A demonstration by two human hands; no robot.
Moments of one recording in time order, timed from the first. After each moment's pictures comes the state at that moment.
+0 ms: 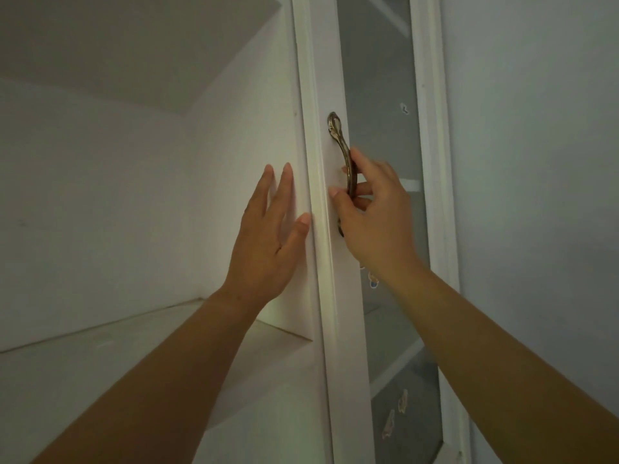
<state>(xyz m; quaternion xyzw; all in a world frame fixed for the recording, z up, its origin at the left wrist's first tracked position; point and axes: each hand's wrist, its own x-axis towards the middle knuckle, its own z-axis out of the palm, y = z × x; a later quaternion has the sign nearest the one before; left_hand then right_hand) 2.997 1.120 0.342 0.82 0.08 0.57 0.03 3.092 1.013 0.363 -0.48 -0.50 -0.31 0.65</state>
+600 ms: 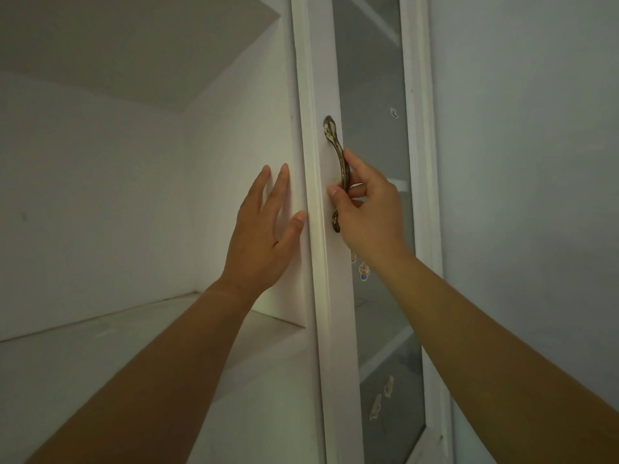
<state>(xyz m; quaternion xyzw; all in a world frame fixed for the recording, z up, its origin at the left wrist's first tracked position) 2.993 1.116 0.343 0.81 0.10 0.57 0.03 3.092 1.006 0.364 -0.51 -0.48 -0.26 0.67</state>
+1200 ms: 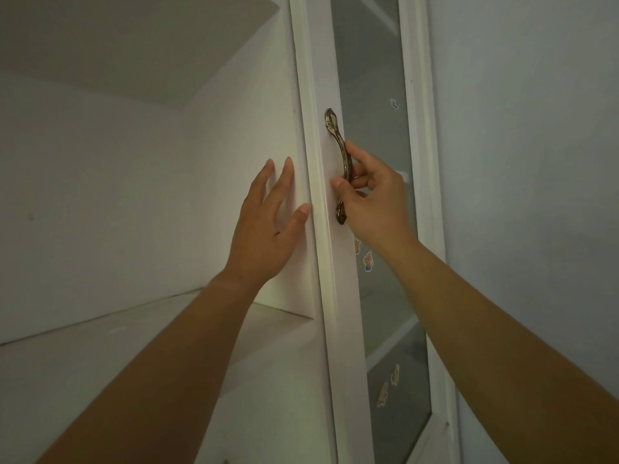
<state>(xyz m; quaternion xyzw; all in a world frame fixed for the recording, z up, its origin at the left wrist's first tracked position) 2.989 1.123 0.346 0.82 0.07 0.57 0.05 3.090 1.003 0.367 -0.49 -0.49 -0.22 0.69</state>
